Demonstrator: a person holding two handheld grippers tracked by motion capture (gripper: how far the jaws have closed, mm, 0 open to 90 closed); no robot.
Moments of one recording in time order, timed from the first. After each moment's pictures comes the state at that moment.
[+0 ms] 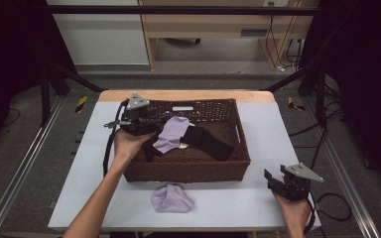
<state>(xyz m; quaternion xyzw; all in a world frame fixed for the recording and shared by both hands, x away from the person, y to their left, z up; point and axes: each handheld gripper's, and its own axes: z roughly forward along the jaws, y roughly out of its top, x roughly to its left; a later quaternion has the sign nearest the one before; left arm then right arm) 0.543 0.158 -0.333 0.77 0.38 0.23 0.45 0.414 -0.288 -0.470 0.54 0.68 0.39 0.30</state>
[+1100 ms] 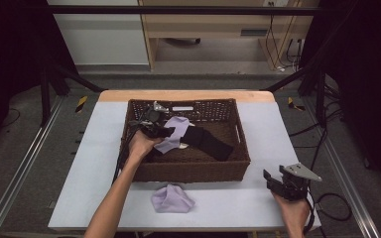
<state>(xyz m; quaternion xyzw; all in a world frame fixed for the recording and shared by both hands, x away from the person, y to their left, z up) 0.595 0.132 -0.403 0.84 0.40 0.18 0.32 0.415 -0.286 -0.471 0.54 0.69 0.38 0.29</state>
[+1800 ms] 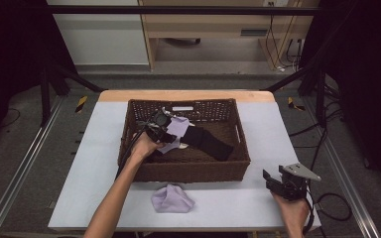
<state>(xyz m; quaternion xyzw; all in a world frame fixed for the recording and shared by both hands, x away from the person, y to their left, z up) 0.599 0.117 -0.419 0.88 0.37 0.14 0.25 0.417 -0.286 -0.472 0.54 0.69 0.38 0.29</state>
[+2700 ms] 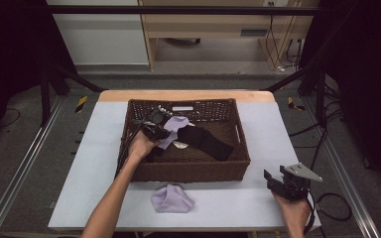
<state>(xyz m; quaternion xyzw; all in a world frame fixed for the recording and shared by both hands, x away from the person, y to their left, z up) 0.594 0.128 -0.403 0.87 0.39 0.14 0.27 0.415 -0.288 -0.471 0.55 0.68 0.38 0.30</state>
